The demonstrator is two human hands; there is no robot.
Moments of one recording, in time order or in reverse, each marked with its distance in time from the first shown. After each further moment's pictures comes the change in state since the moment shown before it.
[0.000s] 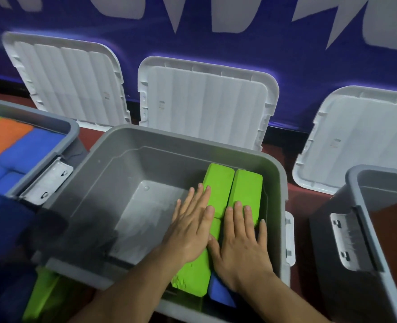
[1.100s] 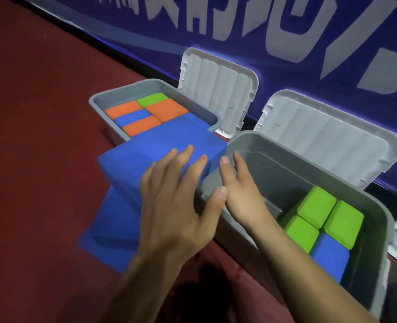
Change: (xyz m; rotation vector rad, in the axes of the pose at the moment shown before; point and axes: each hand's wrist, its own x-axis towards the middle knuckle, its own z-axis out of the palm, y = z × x) left_hand -0.288 -0.019 -0.174 0.329 1.142 -0.064; right_hand -0.086 -0.259 -0.103 0.924 -0.066 -0.361
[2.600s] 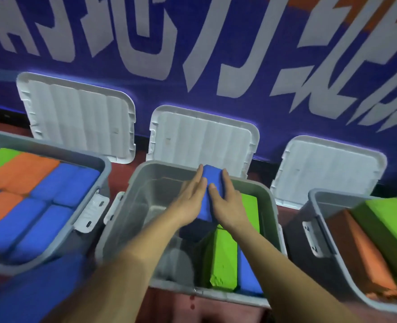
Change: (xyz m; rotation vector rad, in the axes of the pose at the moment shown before) left_hand 0.128 0.071 0.243 -0.865 -1.158 -0.228; right_hand 0.071 0.062 -0.133 -0.060 0.613 0.321
